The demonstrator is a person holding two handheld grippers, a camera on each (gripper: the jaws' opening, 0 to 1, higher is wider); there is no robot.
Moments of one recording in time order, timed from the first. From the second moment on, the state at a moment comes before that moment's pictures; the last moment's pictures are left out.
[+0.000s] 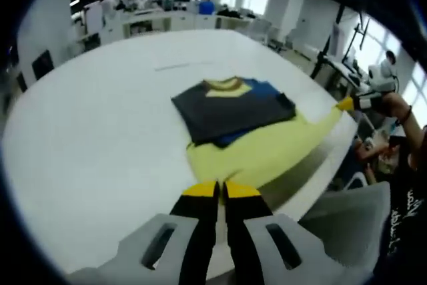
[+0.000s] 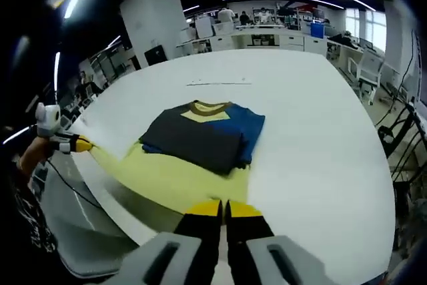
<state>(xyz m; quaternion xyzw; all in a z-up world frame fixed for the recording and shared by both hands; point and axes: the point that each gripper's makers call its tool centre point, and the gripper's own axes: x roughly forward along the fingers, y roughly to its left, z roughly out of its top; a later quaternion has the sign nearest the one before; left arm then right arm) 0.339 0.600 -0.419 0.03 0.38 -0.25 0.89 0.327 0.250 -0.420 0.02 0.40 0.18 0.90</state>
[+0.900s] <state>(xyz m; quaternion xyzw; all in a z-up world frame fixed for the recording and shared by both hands) 0.456 0.591 -0.359 -0.01 0.27 -0.22 0.94 0.445 0.240 -0.368 0.01 0.29 0.15 0.94</state>
